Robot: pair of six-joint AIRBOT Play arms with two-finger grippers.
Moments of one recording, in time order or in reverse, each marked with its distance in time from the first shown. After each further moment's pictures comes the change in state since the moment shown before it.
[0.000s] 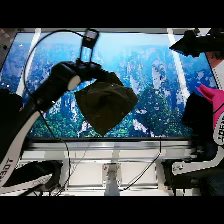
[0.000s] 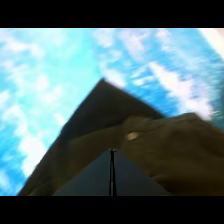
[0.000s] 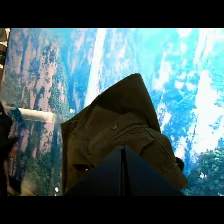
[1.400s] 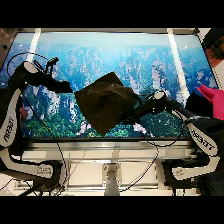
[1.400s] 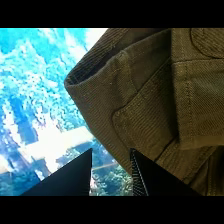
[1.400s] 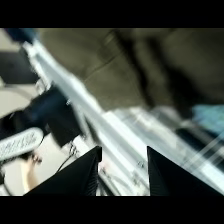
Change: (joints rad) left arm 0.638 -0.283 -0.033 -0.690 -0.437 0.621; right arm 0.492 0.014 -1.039 0.266 -0.170 -0.138
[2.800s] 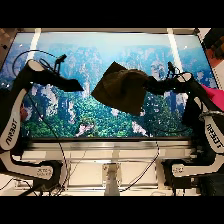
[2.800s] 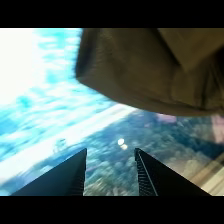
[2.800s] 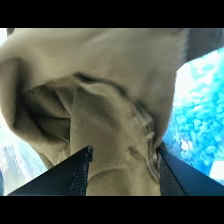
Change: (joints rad) left arm -0.129 0.016 0.000 -0.180 -0.003 0.049; right arm -0.294 0.044 0.269 -0.278 -0.347 0.151
